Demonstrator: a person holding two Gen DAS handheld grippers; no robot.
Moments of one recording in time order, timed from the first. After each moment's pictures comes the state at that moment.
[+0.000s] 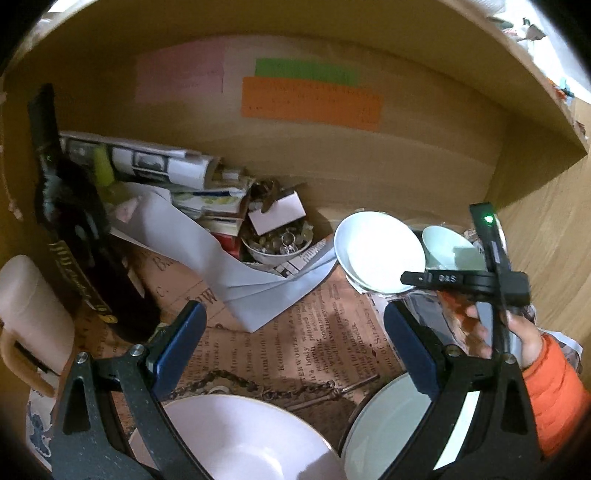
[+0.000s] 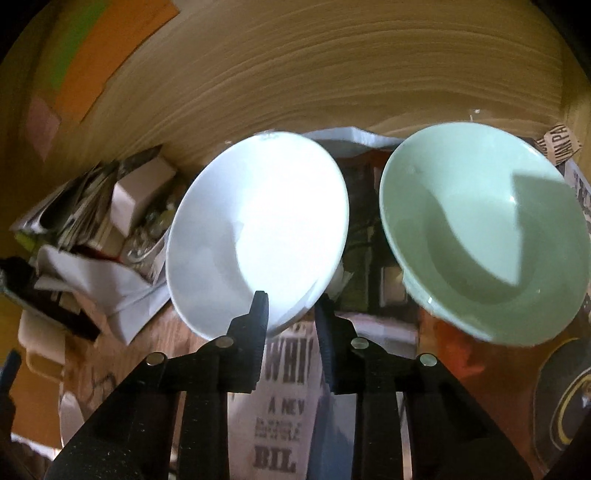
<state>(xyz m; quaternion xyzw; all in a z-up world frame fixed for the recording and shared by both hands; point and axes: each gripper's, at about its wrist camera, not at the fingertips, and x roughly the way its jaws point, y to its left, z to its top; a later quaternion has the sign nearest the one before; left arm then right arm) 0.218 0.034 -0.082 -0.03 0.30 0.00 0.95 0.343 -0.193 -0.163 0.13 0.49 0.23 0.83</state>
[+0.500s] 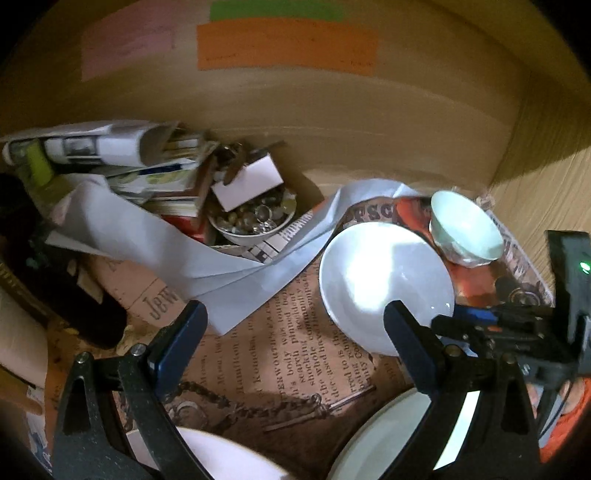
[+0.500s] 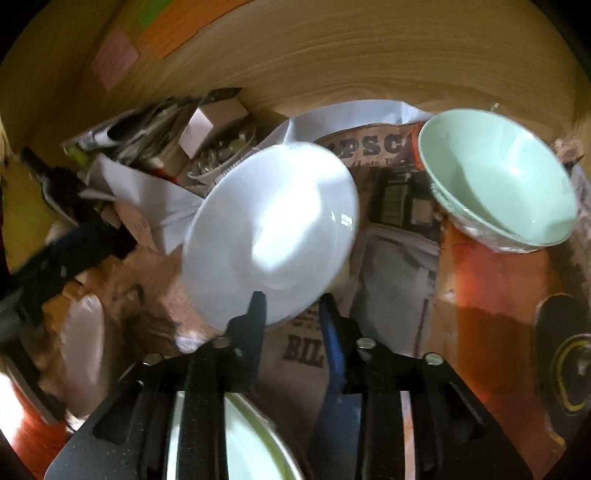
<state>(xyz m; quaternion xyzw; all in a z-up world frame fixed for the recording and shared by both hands) 0.282 0.004 -0.106 0.00 0.38 -0.01 0.92 0.281 -0.195 -0.154 0.06 0.48 0.30 0.82</state>
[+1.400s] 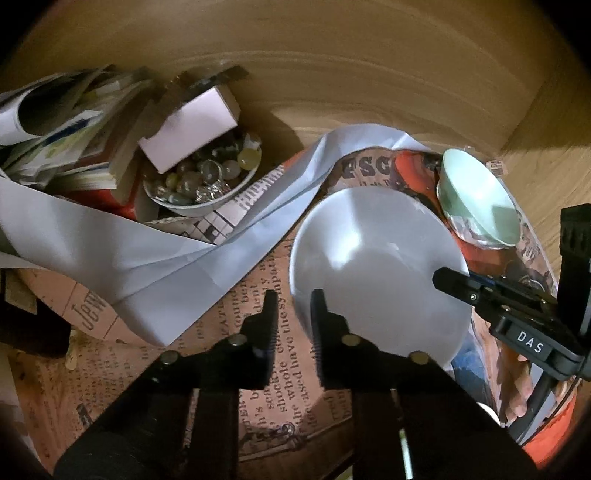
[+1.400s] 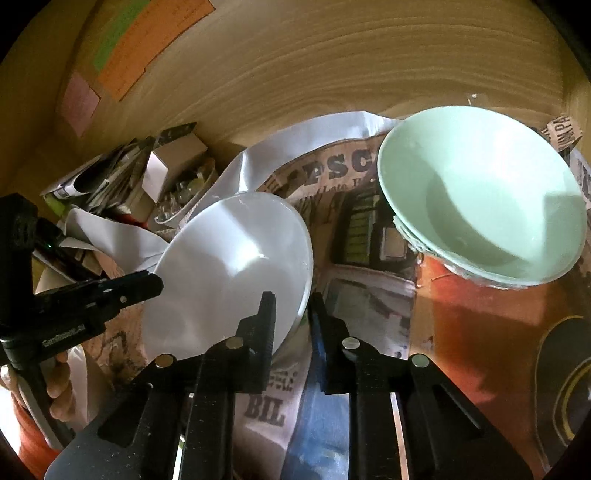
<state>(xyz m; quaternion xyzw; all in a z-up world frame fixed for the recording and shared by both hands) 0.343 -0.007 -0.148 -0.02 0.49 -0.05 0.87 0.321 -0.212 -0.169 0.13 0.47 0.28 0.83</state>
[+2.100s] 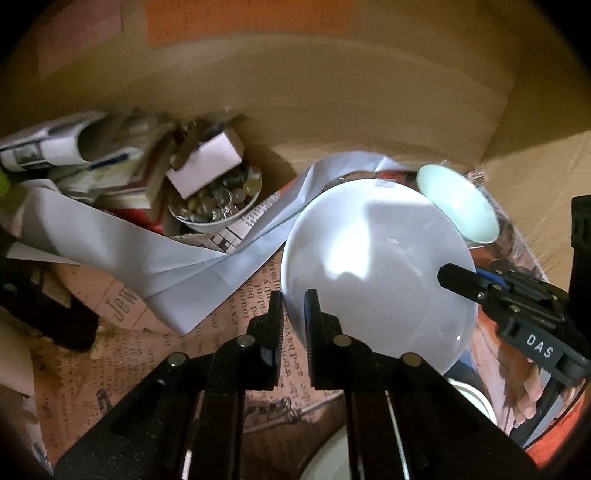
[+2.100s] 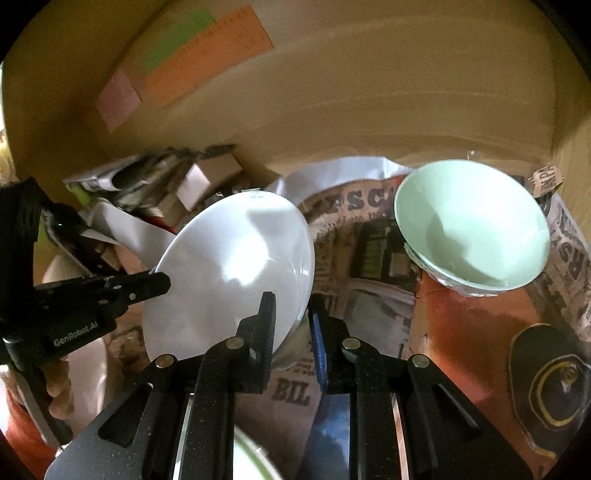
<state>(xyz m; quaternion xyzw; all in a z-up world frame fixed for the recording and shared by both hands) 0.296 -0.017 -0.116 0.01 0.42 -0.04 0.91 0.288 -0.211 -0.134 0.10 0.41 0.29 0.86</state>
